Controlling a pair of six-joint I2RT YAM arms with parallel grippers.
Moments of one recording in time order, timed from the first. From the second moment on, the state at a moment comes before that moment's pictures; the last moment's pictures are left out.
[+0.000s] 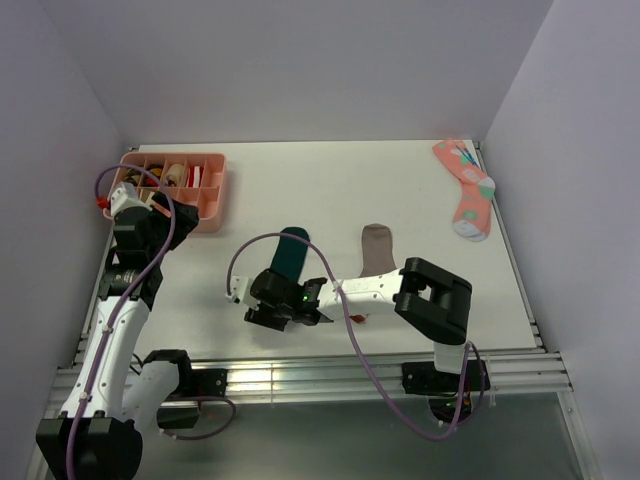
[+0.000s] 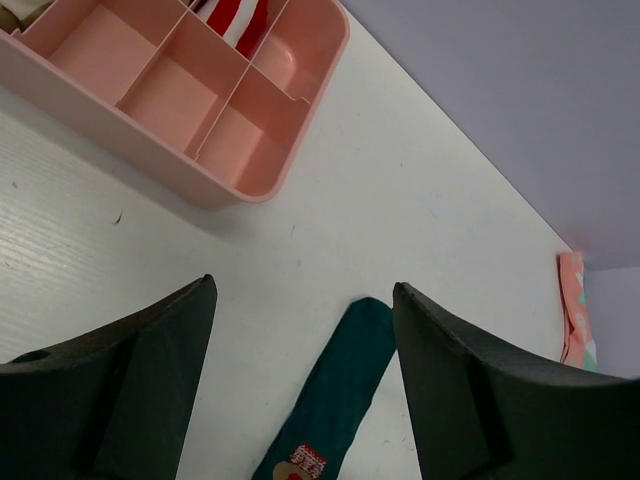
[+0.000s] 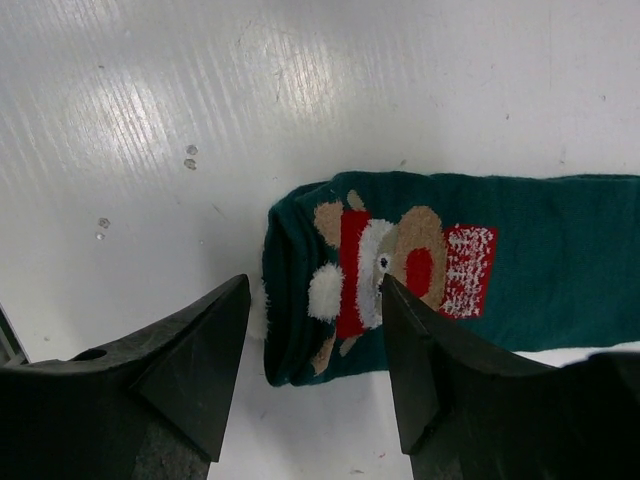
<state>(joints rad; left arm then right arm) -0.01 0.85 0.75 -0.27 -0.06 -0.75 1.23 1.86 1.11 -0.11 0.11 -0.19</state>
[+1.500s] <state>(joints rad) -0.01 0.86 0.61 -0.14 0.04 -0.76 1.15 1.84 1.06 -0.11 -0.06 -0.22</state>
